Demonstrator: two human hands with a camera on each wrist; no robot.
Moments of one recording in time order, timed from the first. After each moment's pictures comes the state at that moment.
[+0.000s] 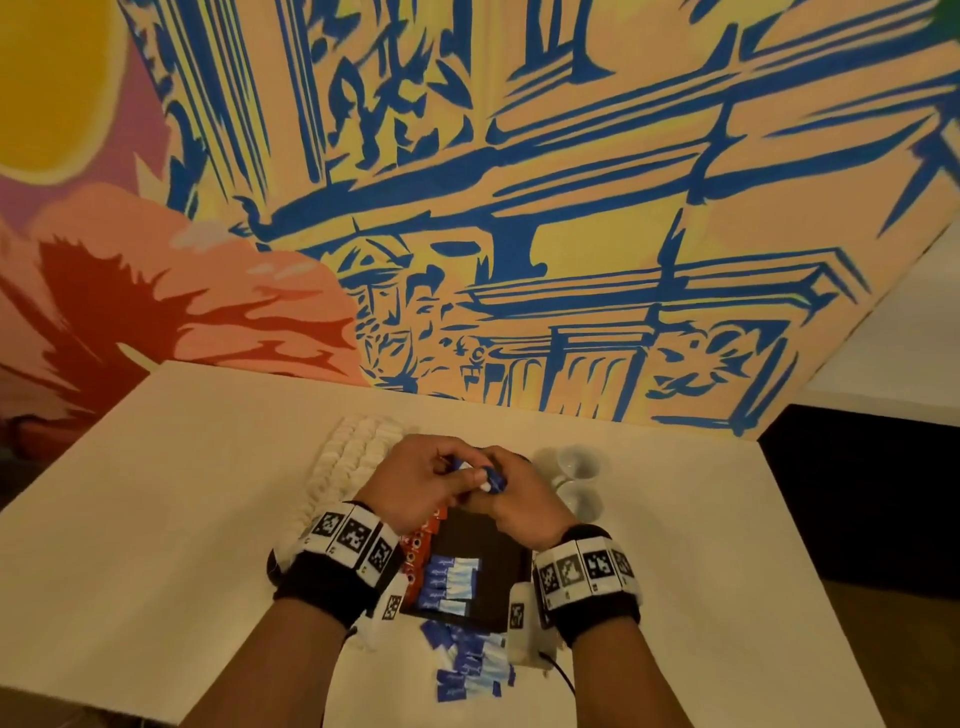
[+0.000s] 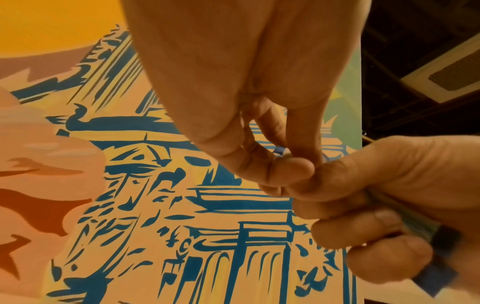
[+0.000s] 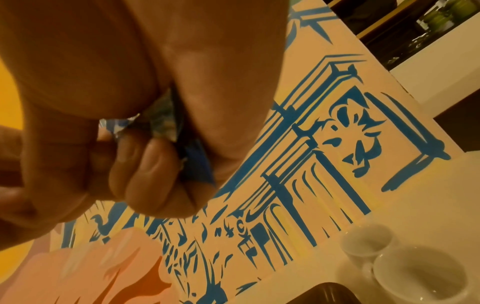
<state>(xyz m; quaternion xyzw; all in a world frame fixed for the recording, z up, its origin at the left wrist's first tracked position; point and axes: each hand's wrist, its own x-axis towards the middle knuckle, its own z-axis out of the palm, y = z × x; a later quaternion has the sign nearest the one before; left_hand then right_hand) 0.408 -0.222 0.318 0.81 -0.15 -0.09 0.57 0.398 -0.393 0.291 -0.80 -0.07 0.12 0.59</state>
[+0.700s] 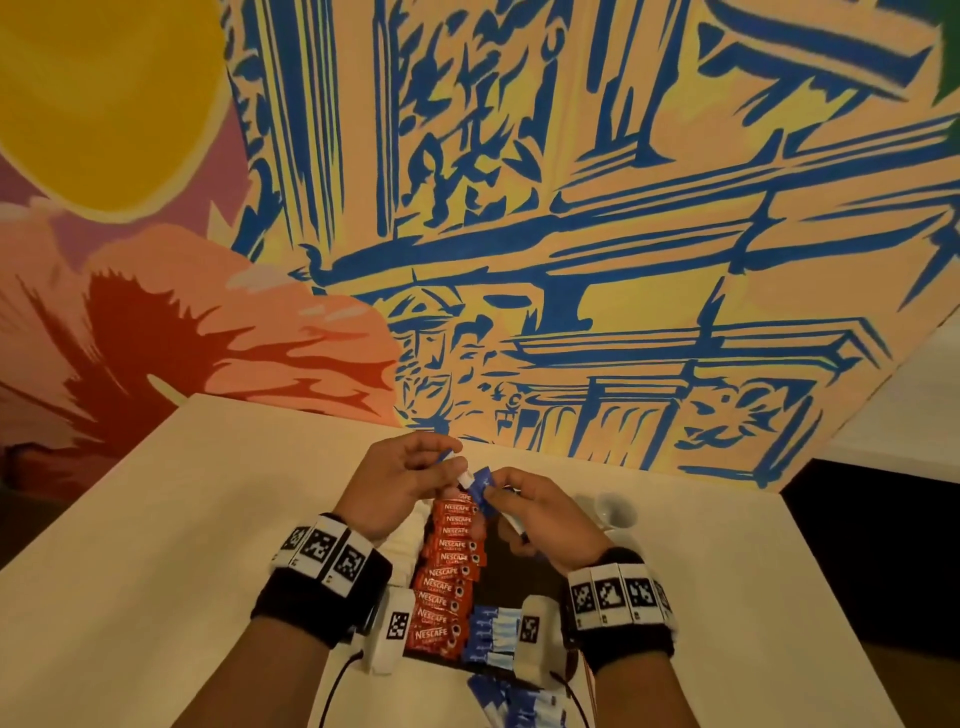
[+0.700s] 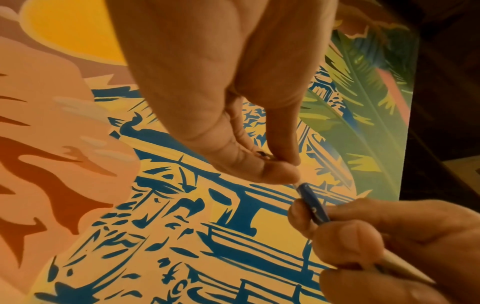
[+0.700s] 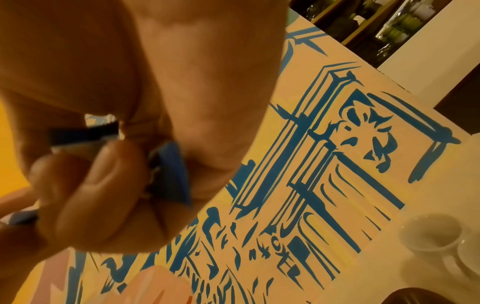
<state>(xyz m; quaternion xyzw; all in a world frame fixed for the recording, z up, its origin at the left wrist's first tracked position) 0.432 -0.122 0.354 0.68 -0.04 -0.08 0.72 0.406 -0.322 0.348 -0.72 -0.03 0.20 0.67</state>
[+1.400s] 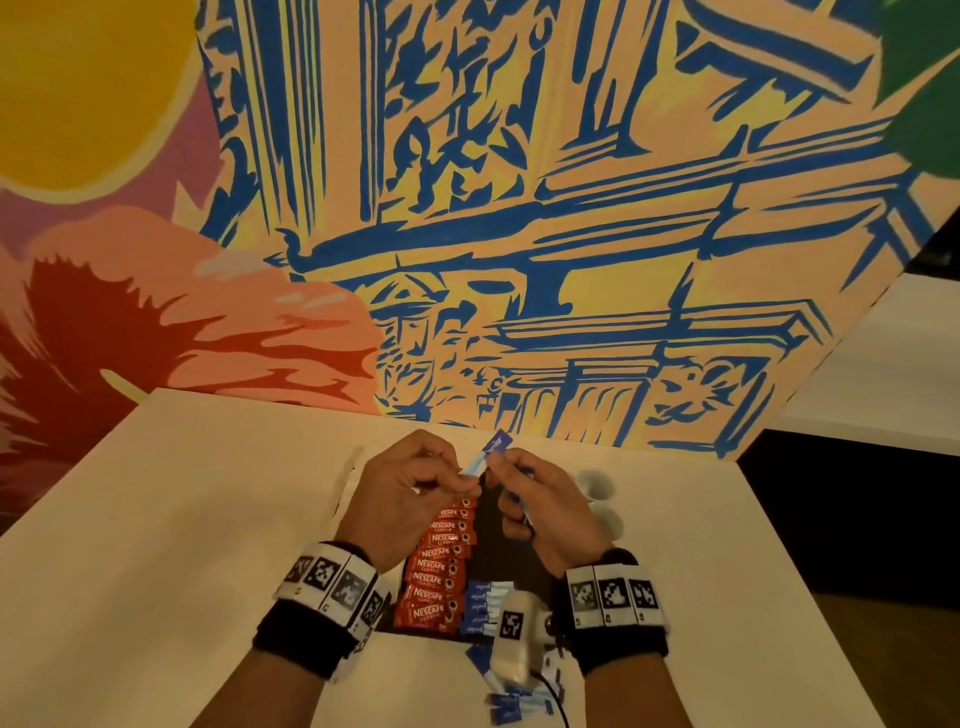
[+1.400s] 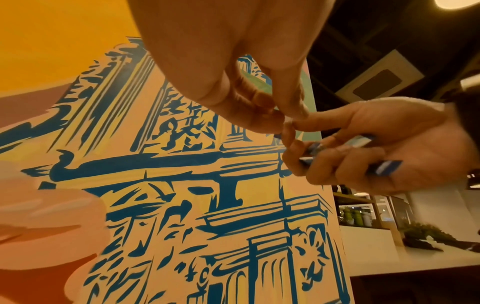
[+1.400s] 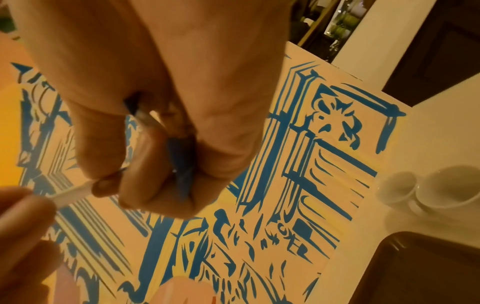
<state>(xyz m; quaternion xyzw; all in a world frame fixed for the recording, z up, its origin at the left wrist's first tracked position) 0.394 -0.111 0.343 0.73 -0.26 0.10 0.63 0.371 -0.295 0.357 -0.61 0.05 0.08 0.78</state>
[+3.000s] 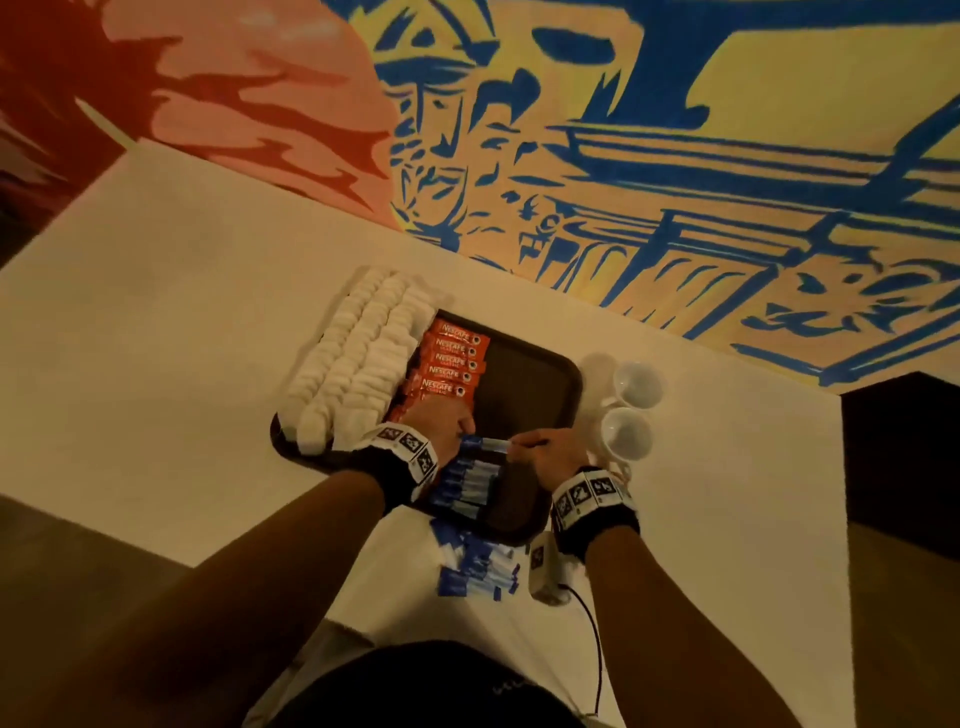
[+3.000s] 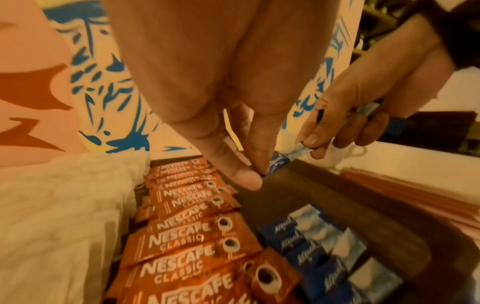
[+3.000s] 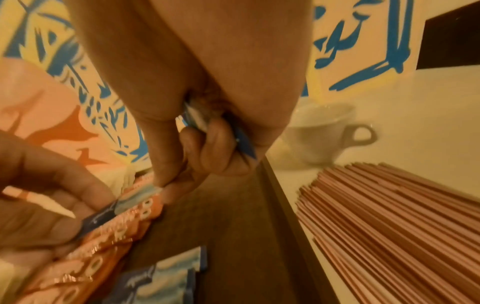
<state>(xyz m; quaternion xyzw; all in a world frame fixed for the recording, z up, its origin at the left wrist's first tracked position) 0.469 -0.202 0.149 0.93 -0.03 -0.26 0.27 0.460 -0.401 0.138 -0.84 0.18 0.29 0.42</state>
